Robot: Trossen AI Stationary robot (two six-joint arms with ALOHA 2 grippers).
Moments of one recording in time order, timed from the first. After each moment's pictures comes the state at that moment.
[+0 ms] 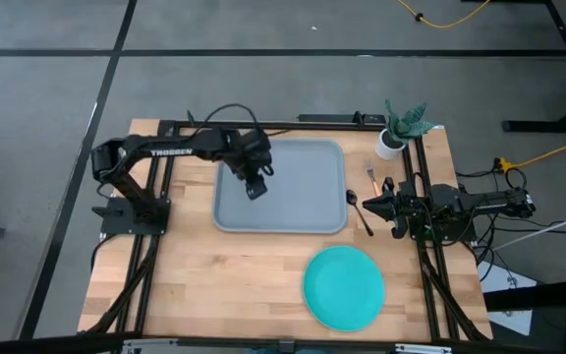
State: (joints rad) left arm 0.34 1.60 1.23 -0.73 0.19 -0.20; right arm 0.13 0.02 0.01 0.05 0.14 0.36
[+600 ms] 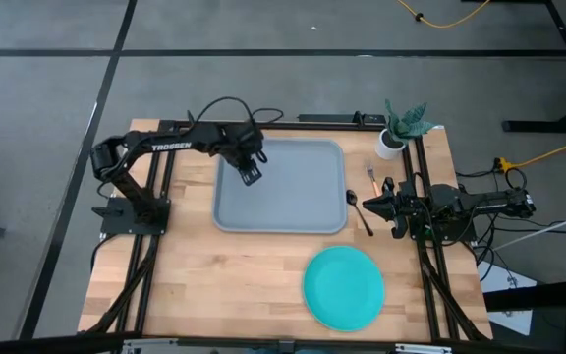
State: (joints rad) left arm 0.45 1.60 1.17 -0.71 -0.03 -0.15; right arm 0.13 0.02 0.01 0.05 0.14 0.36
